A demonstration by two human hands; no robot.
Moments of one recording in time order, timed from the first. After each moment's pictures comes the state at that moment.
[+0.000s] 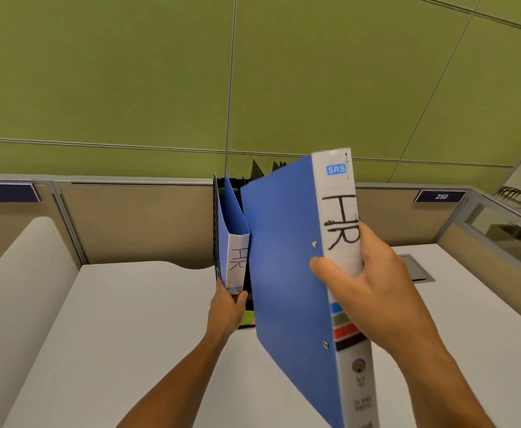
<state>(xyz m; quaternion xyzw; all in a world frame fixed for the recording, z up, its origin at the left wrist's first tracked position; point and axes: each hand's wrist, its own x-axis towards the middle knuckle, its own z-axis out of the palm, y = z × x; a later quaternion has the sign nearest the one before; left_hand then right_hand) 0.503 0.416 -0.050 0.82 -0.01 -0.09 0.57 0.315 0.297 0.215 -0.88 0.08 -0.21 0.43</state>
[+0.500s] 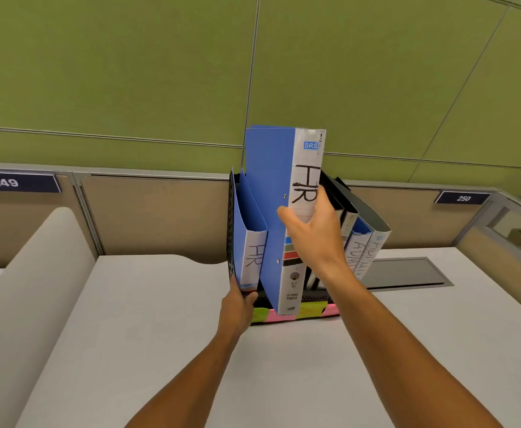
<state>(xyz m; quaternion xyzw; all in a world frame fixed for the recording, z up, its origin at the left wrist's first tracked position) 0.503 0.425 -0.054 0.82 -0.01 -0.10 0.56 0.450 0.320 0.171 -0.82 0.03 -0.28 0.49</state>
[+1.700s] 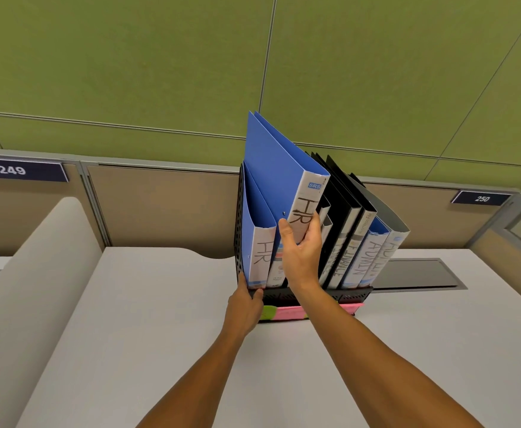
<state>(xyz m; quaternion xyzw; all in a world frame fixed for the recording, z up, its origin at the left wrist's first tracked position) 0.508 0.425 -0.063 0.83 -0.02 -0.10 0.55 0.506 0.333 0.068 -0.70 0.08 -0.32 0.63</state>
